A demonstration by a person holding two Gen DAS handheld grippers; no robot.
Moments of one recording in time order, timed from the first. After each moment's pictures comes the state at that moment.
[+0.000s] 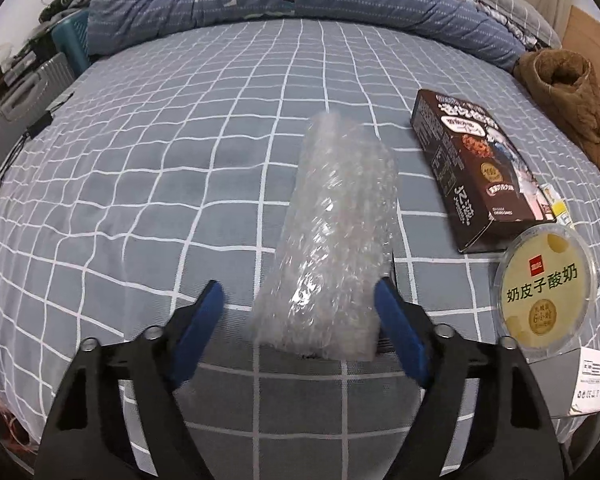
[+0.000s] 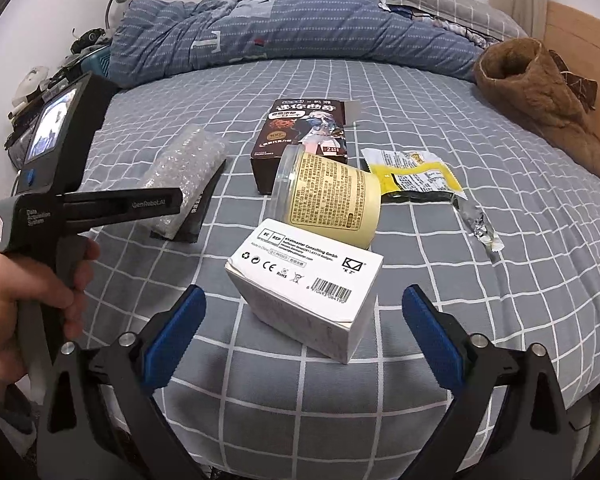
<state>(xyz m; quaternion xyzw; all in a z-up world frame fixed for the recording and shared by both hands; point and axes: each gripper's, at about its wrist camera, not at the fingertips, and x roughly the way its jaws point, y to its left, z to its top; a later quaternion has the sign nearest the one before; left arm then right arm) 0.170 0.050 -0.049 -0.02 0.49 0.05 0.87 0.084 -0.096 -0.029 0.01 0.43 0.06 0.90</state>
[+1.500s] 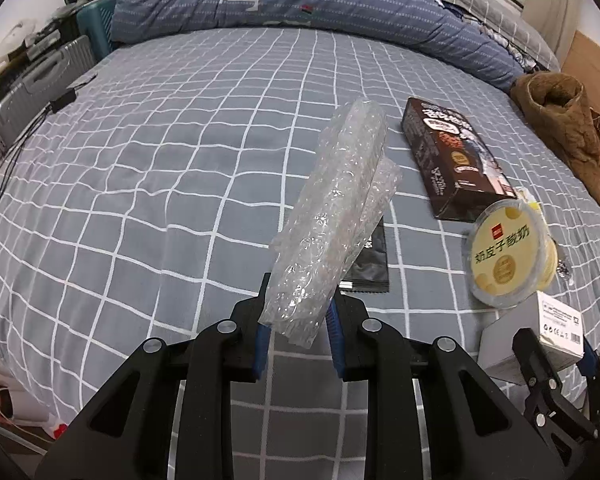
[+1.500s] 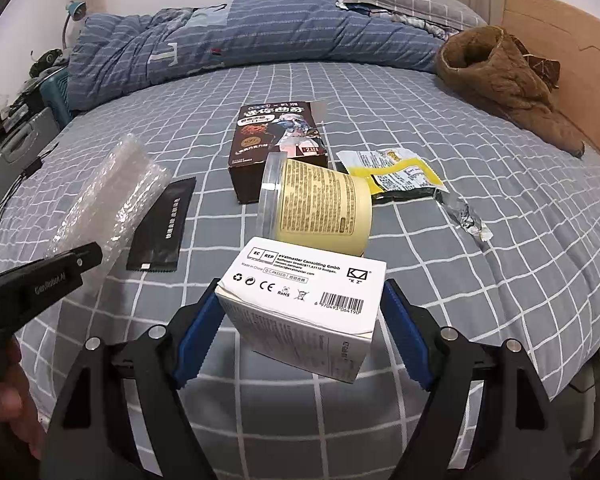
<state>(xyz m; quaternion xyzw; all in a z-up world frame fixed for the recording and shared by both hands) 0.109 0.056 -0.019 -0.05 0.48 0.06 0.87 0.094 -0.085 -0.030 0.04 0.42 -0.01 0.91</state>
